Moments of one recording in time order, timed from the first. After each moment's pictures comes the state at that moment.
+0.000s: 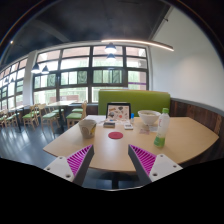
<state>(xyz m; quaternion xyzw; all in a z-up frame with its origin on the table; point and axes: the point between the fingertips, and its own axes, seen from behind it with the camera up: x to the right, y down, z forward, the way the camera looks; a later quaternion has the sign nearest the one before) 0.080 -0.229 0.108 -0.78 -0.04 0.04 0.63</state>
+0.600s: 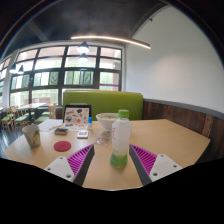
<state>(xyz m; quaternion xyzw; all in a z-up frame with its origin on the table) 0.276 -0.103 0.094 -0.76 0.06 -0.07 0.64</state>
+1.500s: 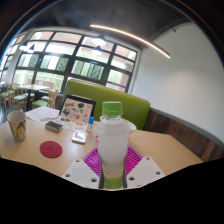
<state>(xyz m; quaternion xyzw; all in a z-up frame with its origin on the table) 0.262 0.008 0.095 -0.77 -0.03 -0.15 0.62</state>
